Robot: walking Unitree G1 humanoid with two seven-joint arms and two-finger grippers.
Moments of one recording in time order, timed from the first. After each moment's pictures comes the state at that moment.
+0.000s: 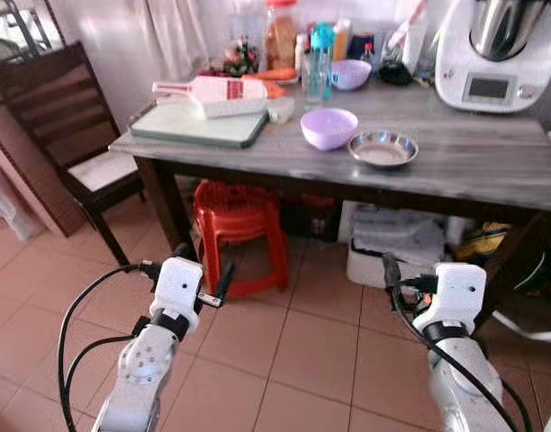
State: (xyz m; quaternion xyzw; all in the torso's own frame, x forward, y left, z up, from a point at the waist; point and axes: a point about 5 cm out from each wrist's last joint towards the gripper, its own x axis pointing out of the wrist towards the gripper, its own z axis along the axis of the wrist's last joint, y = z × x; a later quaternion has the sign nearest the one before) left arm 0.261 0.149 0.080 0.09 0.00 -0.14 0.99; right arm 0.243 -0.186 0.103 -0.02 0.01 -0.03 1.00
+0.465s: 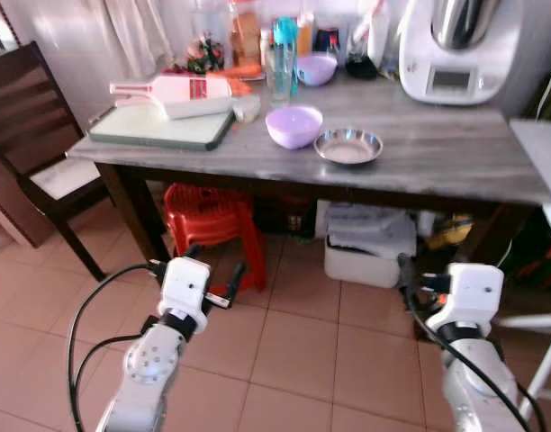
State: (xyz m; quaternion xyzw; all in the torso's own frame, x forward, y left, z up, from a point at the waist) left arm 0.262 0.145 0.082 0.07 -0.01 -0.15 0.99; right arm 0.243 -0.194 0.105 -0.02 0.00 -0.05 1.00
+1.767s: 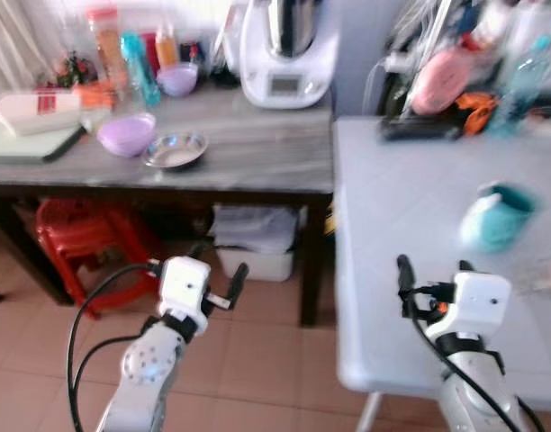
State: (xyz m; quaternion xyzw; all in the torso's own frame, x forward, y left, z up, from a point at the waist) left arm 0.261 0.138 0.090 0.05 -0.02 -0.18 0.98; right arm 0.226 -0.184 0.116 0.00 -0.02 -0.06 1.00
